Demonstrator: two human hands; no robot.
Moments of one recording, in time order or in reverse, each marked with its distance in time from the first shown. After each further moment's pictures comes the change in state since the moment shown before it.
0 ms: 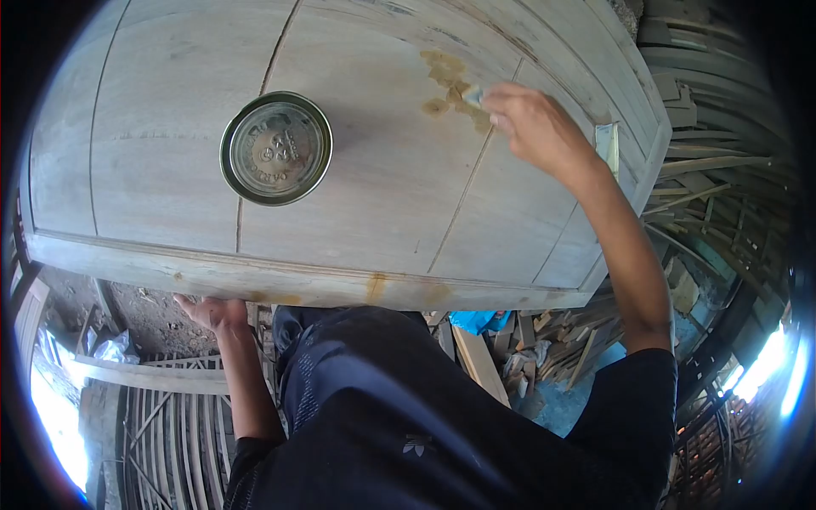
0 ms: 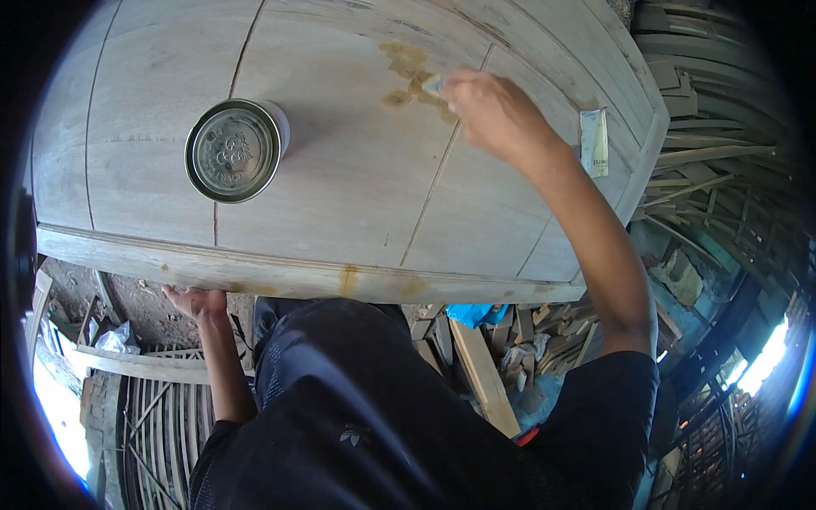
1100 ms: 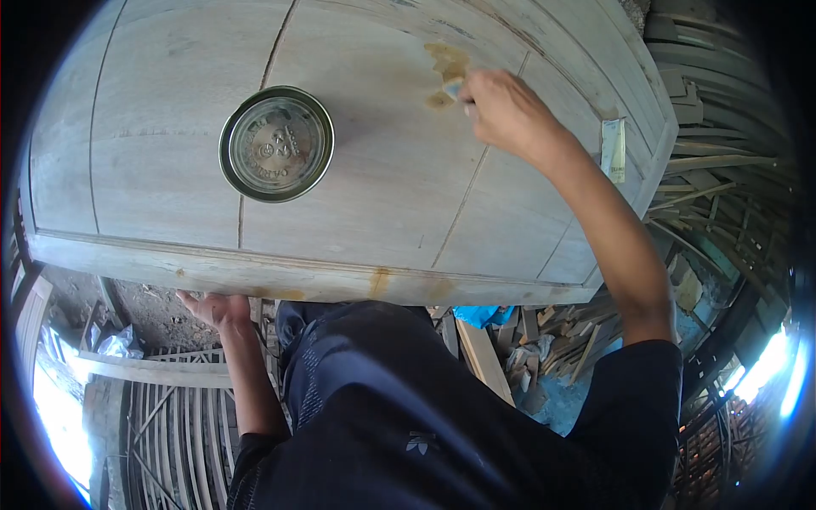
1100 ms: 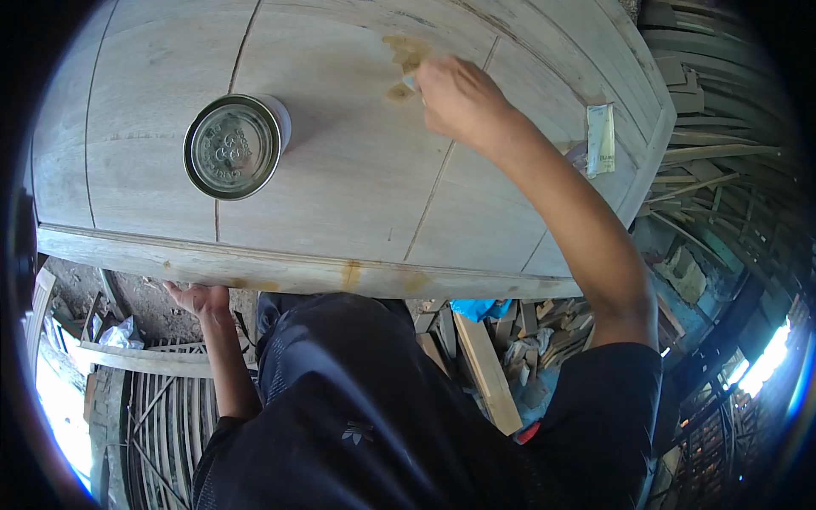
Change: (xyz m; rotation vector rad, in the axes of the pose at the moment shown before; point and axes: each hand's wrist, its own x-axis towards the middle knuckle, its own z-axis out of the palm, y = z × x) left_hand -0.004 0.002 0.002 0.035 -0.024 -0.013; right_hand 0.038 -0.025 0.017 0.057 -0.111 0.148
